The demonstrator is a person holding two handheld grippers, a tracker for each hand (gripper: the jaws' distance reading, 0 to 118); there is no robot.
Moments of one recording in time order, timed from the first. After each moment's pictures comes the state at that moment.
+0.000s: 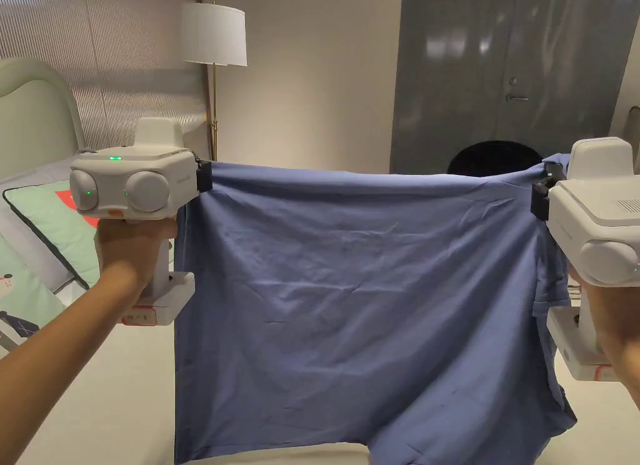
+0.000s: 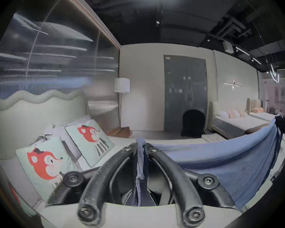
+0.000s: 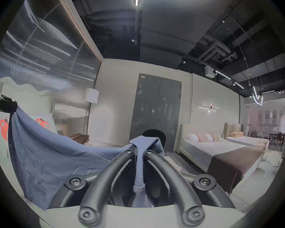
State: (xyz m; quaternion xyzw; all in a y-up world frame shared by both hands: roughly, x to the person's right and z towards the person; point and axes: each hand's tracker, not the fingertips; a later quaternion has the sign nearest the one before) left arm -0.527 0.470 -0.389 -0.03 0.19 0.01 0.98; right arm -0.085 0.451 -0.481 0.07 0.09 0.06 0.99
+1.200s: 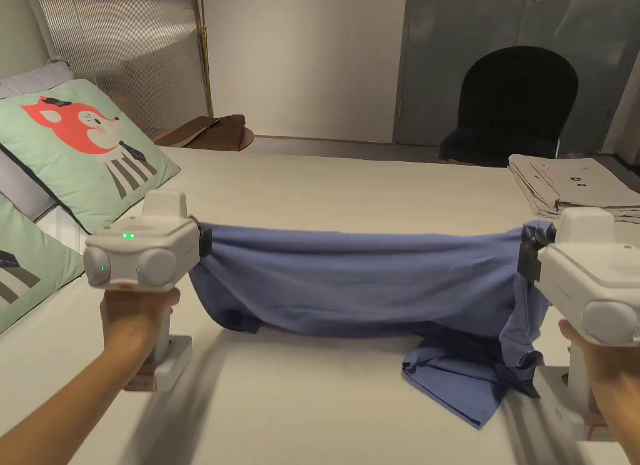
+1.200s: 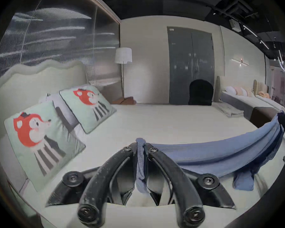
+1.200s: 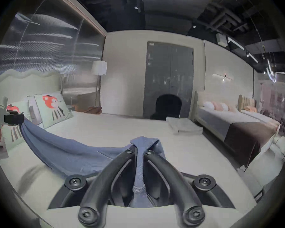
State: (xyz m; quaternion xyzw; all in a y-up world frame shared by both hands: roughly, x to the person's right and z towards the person) left arm -0.546 0.246 -0.419 -0.19 0.20 0.03 0.96; right arm -0.089 0.251 -0.529 -0.11 0.15 0.03 0.98
